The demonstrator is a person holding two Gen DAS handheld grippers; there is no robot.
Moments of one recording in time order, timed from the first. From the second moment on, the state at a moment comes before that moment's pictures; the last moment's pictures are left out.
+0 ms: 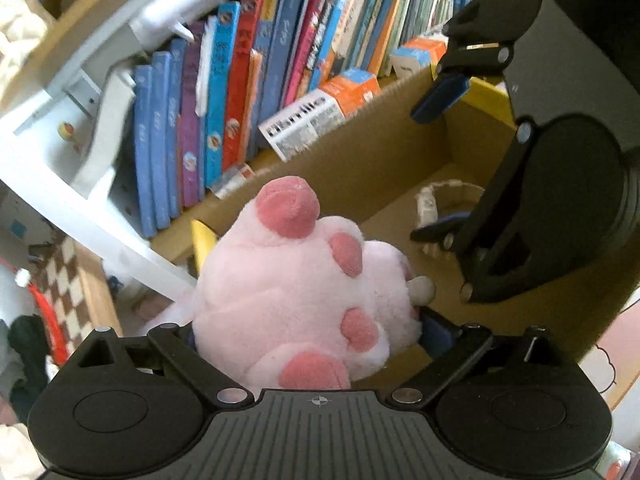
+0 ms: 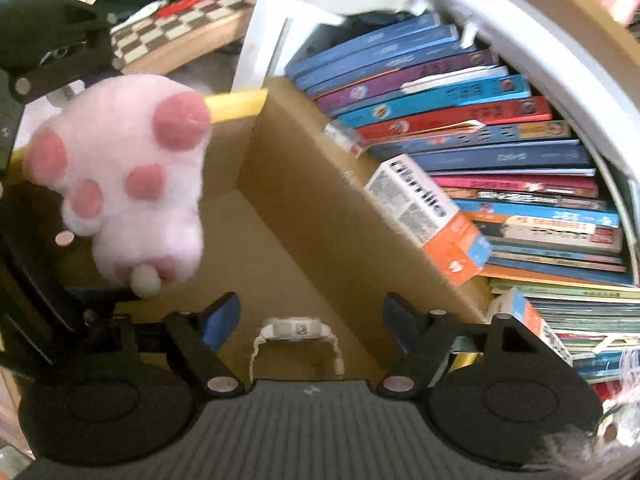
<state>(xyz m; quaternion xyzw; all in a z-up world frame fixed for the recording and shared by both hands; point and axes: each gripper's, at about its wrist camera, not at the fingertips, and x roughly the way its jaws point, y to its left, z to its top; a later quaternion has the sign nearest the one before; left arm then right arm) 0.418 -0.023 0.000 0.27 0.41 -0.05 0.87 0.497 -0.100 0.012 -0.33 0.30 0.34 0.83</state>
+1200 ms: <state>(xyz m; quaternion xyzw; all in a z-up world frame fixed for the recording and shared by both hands) 0.301 0.015 0.100 0.12 0.26 -0.02 0.96 0.397 -0.156 0.111 -0.09 0.23 0.34 0.91</state>
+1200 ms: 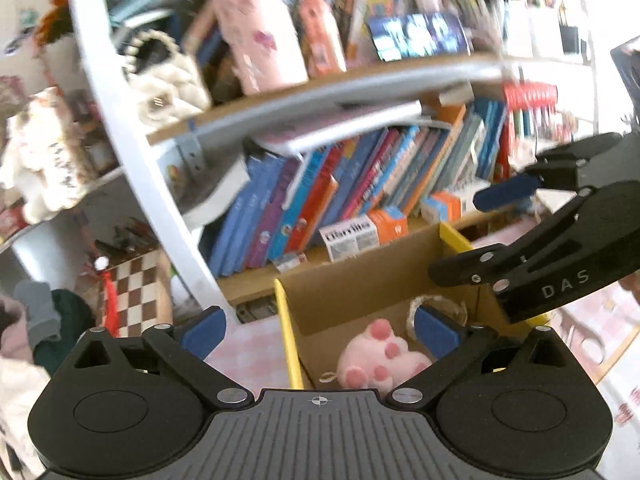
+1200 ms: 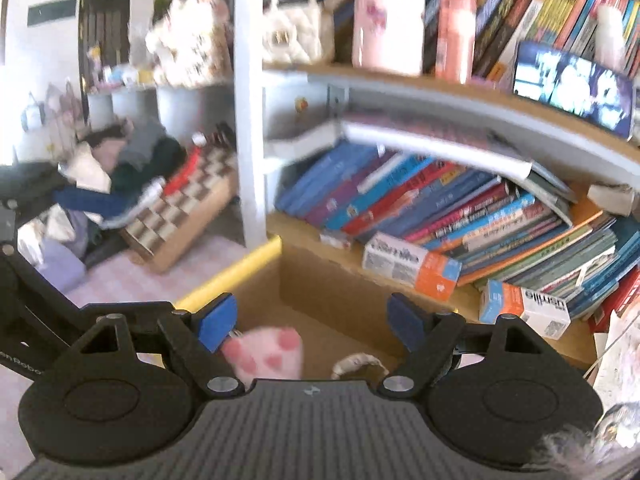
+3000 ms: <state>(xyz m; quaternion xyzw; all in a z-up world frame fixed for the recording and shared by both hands) 0.017 0.029 0.000 0.06 0.31 -0.04 0.95 0.068 -0.150 0.008 -0.06 0.32 0.15 0.93</state>
